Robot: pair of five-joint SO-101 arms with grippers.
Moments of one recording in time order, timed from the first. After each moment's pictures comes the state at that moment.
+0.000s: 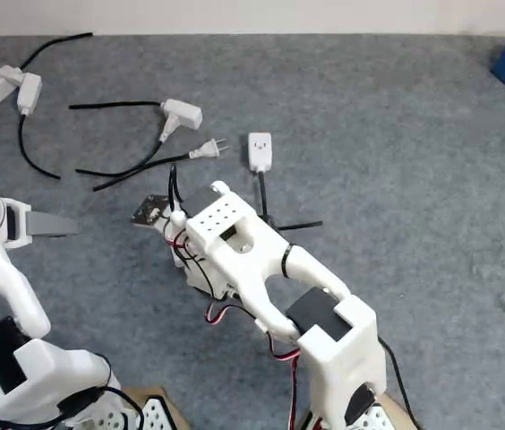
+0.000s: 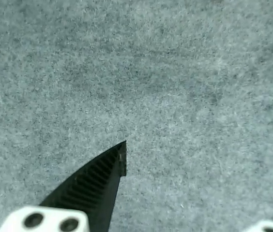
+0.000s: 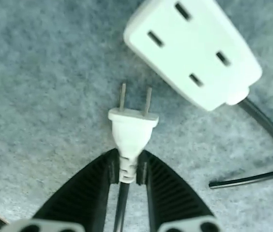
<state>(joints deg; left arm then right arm) -44.5 -1.6 19.7 62.5 -27.6 -47.7 21.5 1.1 81.3 21.0</state>
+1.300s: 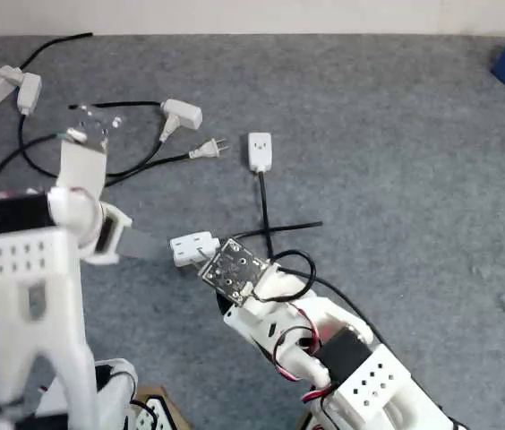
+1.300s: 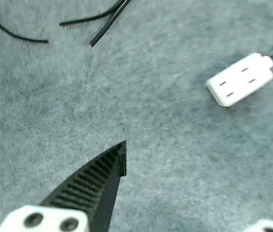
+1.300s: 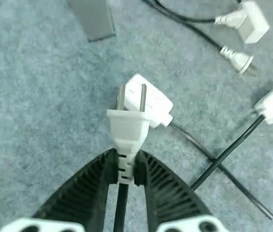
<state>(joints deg) -15.0 -36.4 27.4 85.8 -24.6 -48.4 -69.7 72.3 44.3 16.2</state>
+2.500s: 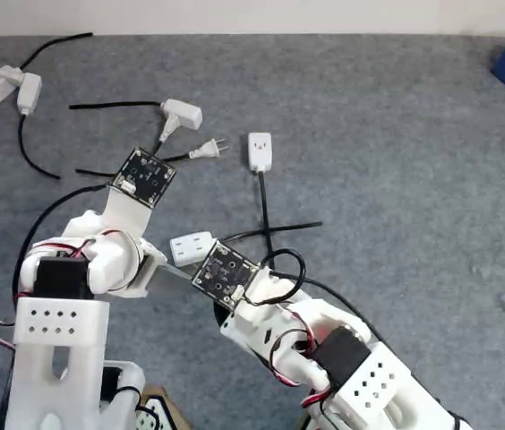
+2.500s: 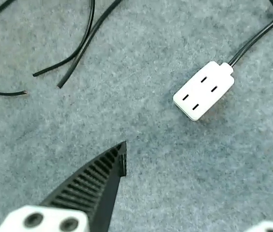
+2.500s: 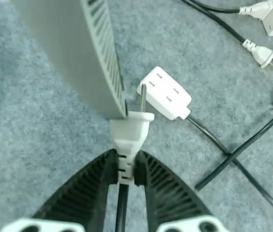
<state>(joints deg) -4.5 -54.2 48.4 73.1 -26.5 -52.0 -67.7 66.3 53.5 14.7</state>
